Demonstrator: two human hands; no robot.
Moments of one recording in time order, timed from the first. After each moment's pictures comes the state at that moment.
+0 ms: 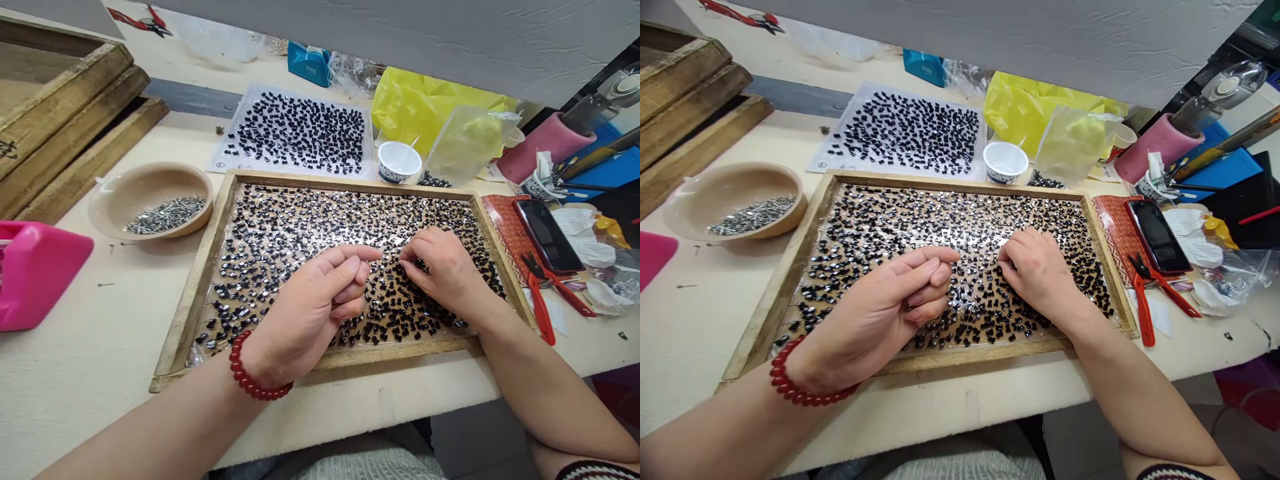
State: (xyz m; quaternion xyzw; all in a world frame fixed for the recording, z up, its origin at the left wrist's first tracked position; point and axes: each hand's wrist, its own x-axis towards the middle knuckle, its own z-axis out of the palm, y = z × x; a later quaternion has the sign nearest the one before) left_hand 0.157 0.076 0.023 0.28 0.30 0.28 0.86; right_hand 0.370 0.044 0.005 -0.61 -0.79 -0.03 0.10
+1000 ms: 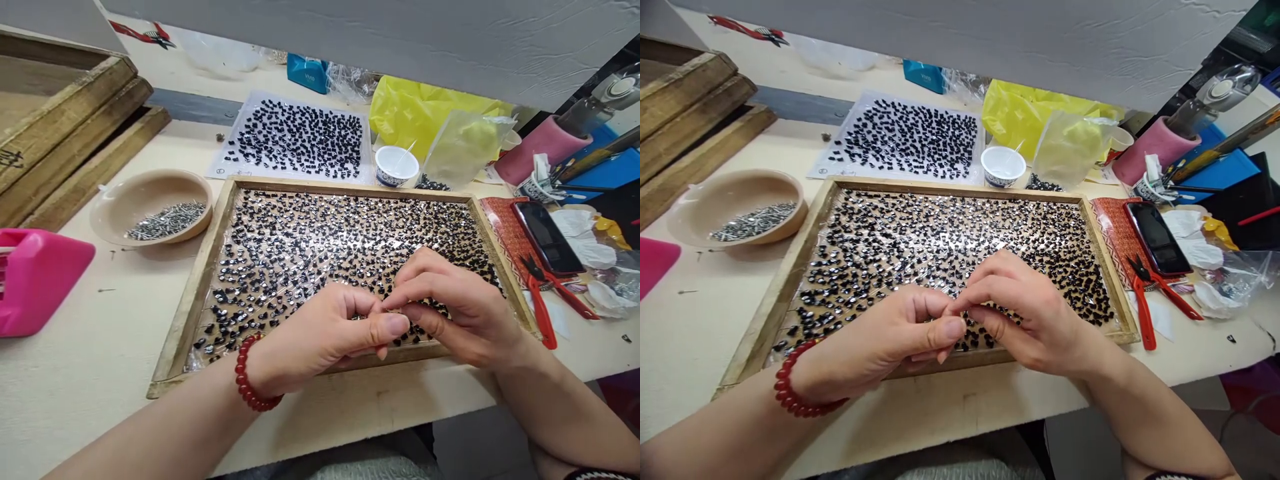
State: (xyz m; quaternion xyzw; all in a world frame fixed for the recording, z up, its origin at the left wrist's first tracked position) left_hand 0.152 0.076 0.022 0.47 0.25 0.02 0.85; right_hand 0.339 0.016 0.048 -0.45 -0.80 0.26 0.31
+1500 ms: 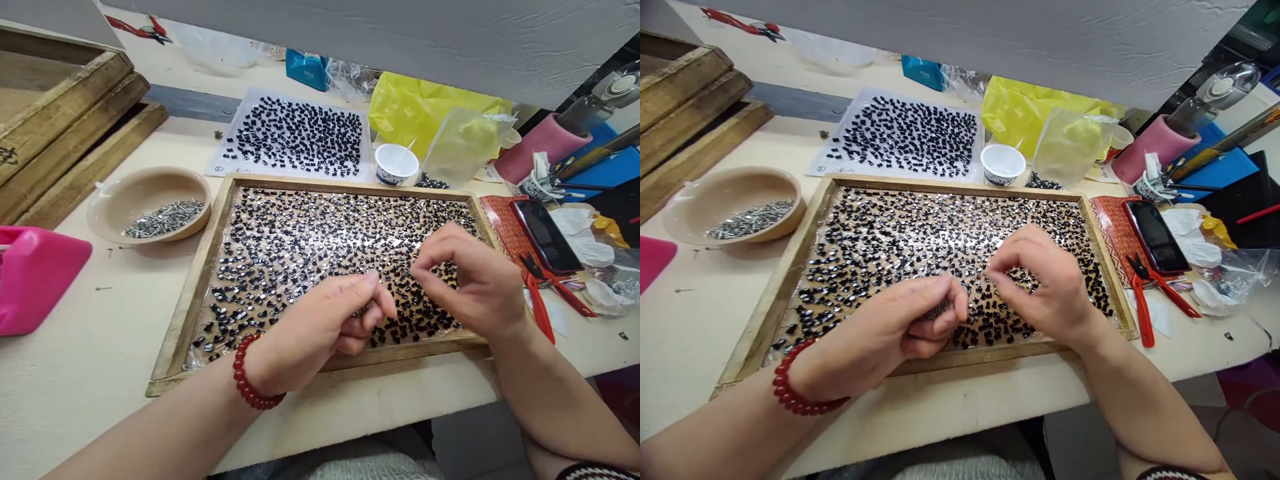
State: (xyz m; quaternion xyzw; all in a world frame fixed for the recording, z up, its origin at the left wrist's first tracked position) left_hand 0.156 0.072 0.021 0.37 0.25 0.11 0.89; right_hand 0.354 0.028 0.039 -0.52 -0.77 0.11 0.36
